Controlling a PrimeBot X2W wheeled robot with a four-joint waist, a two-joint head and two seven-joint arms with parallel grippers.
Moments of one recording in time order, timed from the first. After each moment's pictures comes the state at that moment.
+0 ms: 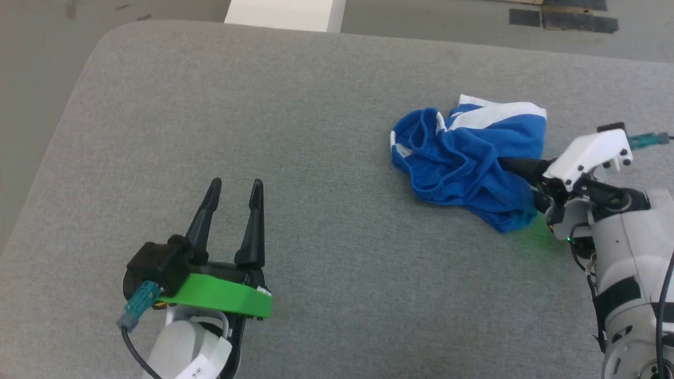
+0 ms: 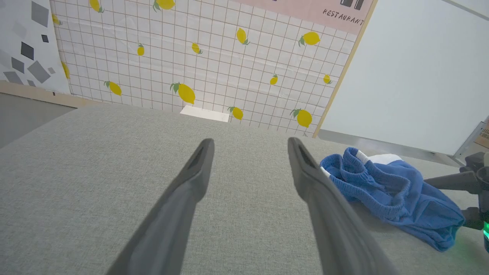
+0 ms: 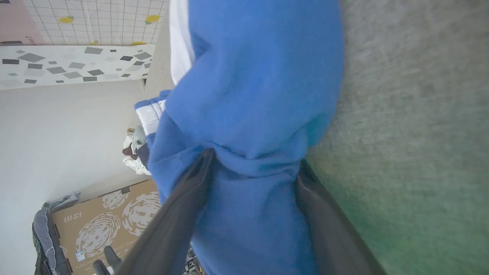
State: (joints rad) left arm -0.14 0.05 -0.14 0.03 -0.30 -0.12 -0.26; right arm -0.89 -0.08 -0.57 1.08 0.60 0.13 0.82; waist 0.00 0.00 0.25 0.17
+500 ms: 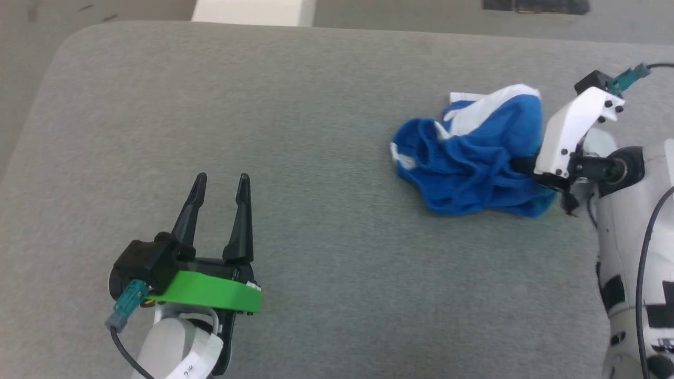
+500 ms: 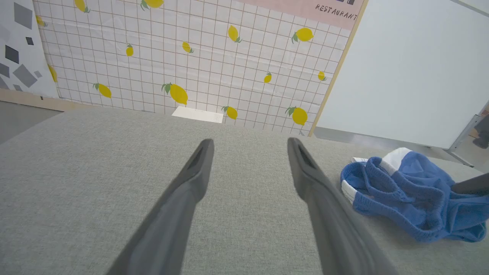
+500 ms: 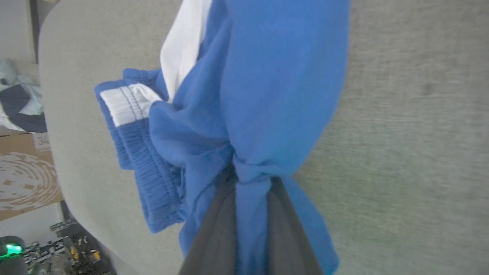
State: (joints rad) left arm -0.15 0.05 -0.10 0.02 -0.28 -0.12 -0.26; right arm -0.86 -0.08 -0.31 0.79 0.36 0.13 1.00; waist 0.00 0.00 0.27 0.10
